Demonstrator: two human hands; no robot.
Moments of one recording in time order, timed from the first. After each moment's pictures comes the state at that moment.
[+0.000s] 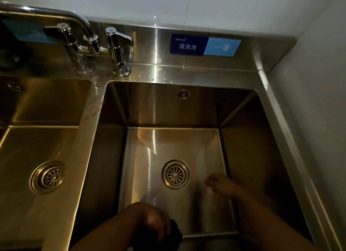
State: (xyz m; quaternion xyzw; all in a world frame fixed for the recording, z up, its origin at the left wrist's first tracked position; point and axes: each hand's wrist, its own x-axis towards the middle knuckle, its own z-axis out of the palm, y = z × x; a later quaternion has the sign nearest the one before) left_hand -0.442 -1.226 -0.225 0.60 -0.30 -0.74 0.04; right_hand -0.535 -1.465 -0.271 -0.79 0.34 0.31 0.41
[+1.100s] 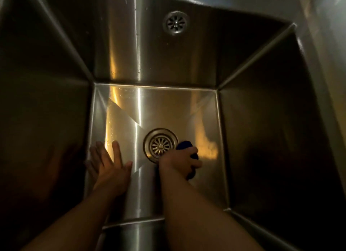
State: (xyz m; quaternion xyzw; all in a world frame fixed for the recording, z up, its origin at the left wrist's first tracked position) left_hand -0.441 -1.189 -0.415 0.95 -0.09 -0.29 0.07; right_hand -0.461 -1.350 -0.346 -0.58 0.74 0.15 0.31
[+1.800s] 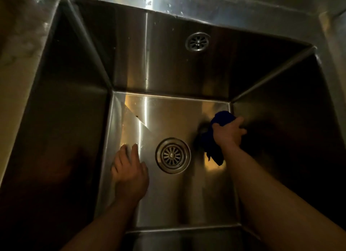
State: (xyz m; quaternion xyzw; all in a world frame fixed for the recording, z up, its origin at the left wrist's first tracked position) left_hand -0.439 -1.217 -0.370 0.97 -0.09 -0.17 0.11; right_hand -0.428 -1.479 -0.311 -0.70 0.63 0.05 0.33
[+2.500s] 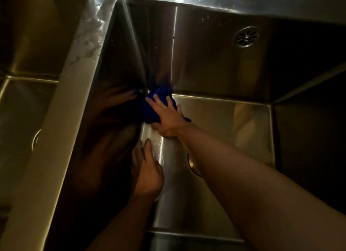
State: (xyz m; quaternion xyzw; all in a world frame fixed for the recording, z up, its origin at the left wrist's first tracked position) left_hand -0.416 -1.183 -0.361 0.96 -0.01 -0.17 0.23; right_hand -0.297 -1.321 -0.381 -0.93 -0.01 0.21 0.30
